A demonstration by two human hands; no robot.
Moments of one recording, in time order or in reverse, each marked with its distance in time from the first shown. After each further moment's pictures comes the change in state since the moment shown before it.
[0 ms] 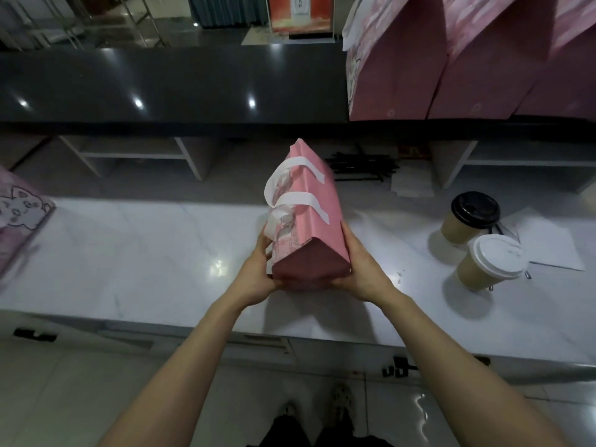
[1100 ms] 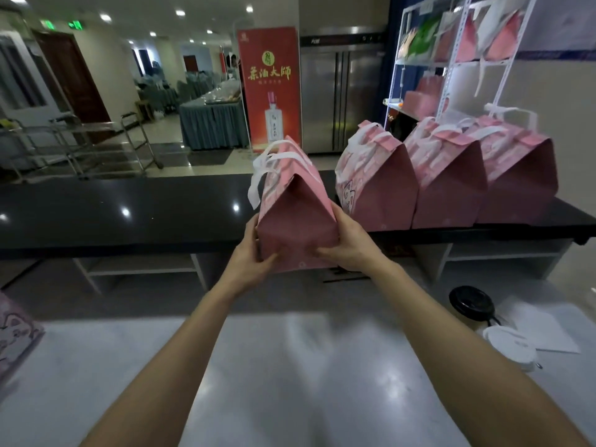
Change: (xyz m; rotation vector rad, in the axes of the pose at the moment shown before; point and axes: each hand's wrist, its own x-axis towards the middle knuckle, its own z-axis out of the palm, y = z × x) left_hand 0.106 0.151 -0.146 0.045 0.188 0.468; right_hand 0.137 -0.176 -0.121 -0.111 0.365 -0.286
